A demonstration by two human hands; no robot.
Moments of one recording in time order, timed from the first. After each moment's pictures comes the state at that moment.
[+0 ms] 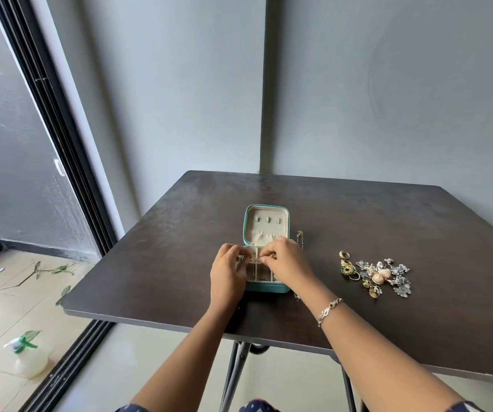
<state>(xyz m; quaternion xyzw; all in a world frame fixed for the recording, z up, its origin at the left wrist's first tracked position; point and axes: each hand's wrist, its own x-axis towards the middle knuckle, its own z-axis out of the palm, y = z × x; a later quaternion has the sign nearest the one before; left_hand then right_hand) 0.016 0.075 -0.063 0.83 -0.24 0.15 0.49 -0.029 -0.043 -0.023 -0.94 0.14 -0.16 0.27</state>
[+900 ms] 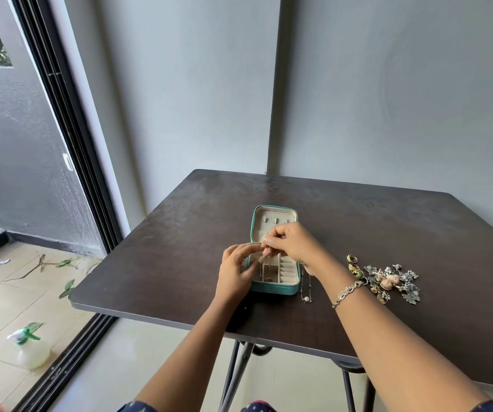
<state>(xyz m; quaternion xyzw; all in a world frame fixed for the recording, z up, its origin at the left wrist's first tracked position) 0.023 0.082 -0.062 0.78 -0.29 0.04 0.55 -0.022 -0.047 0.012 -0.83 0.06 -0.07 0.55</state>
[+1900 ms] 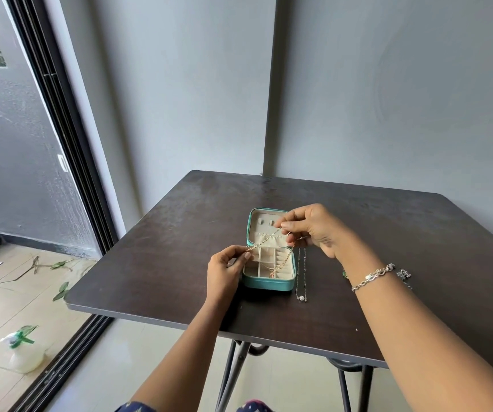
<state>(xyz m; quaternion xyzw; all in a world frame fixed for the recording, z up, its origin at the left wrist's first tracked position) 0.024 0.085 -0.066 0.72 -0.17 0.00 0.68 -0.044 -0.071 0.055 -0.77 0.10 -0.04 0.63</state>
